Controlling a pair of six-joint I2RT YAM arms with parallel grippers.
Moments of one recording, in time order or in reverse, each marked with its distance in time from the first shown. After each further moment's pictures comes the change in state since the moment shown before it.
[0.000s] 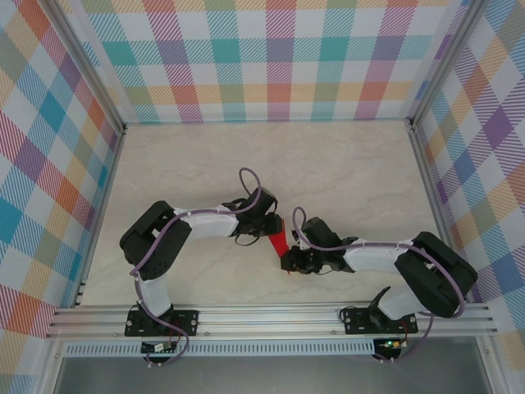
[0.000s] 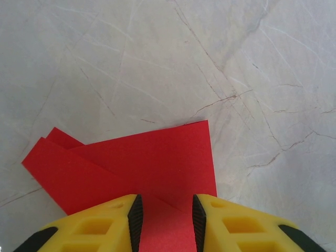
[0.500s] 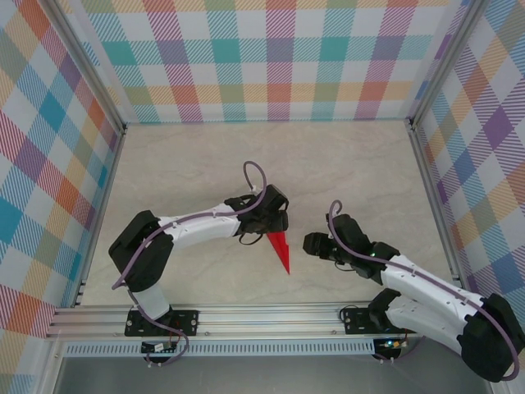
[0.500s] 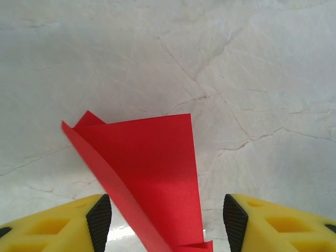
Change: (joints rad) left arm -0.118 -0.109 0.150 -0.320 -0.264 -0.051; right arm -0.113 -0.493 0.005 -0.384 0.434 -0.051
